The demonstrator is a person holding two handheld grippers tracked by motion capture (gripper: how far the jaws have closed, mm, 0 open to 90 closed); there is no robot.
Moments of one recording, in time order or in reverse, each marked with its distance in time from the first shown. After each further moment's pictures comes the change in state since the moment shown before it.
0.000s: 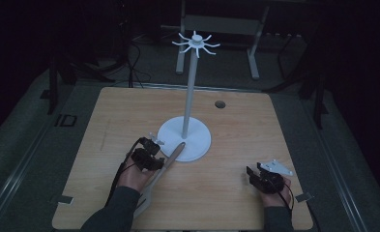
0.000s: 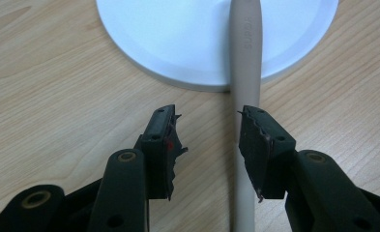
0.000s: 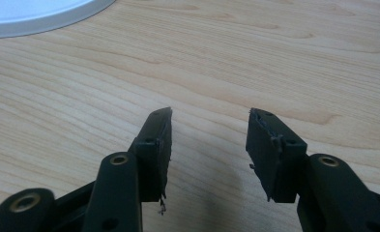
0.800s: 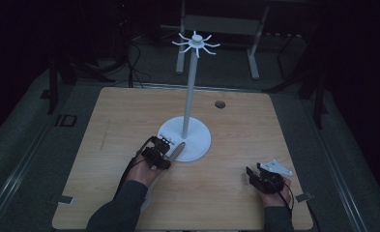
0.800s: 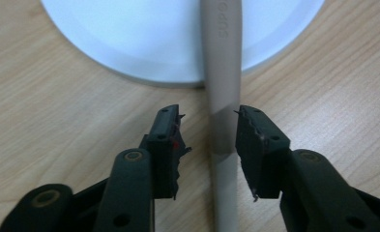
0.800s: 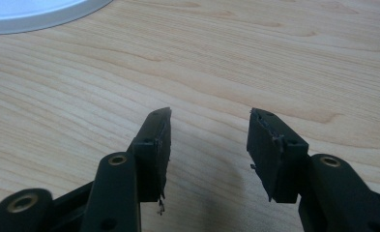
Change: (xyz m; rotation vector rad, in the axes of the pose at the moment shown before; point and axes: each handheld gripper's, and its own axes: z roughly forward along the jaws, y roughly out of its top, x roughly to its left) left arm -0.012 0.018 0.024 0.147 -0.045 0.056; right arm 0.000 0.000 0.001 0.008 0.003 -0.004
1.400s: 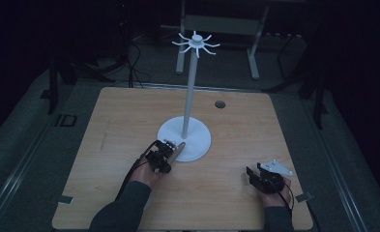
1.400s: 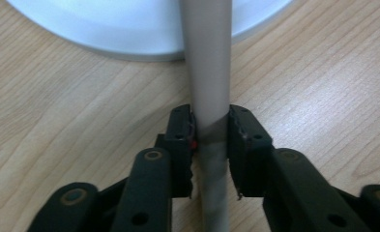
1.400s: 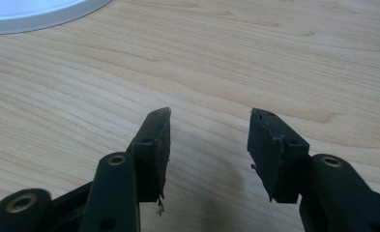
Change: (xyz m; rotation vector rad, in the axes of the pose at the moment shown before) left arm -0.007 0.000 0.019 0.111 -0.016 0.021; right arm 0.000 0.000 0.000 0.000 -0.002 0.001
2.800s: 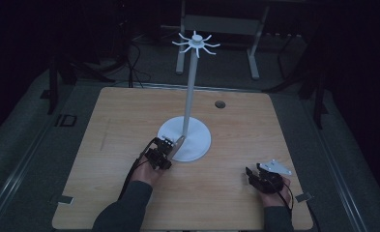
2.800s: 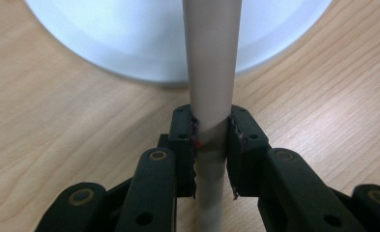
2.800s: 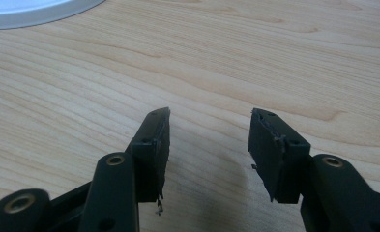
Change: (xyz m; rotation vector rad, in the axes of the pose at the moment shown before) left arm 0.003 0.001 -0.011 -0.103 0.021 -0.052; right arm 0.000 -0.001 0.002 0.011 0.002 -0.006
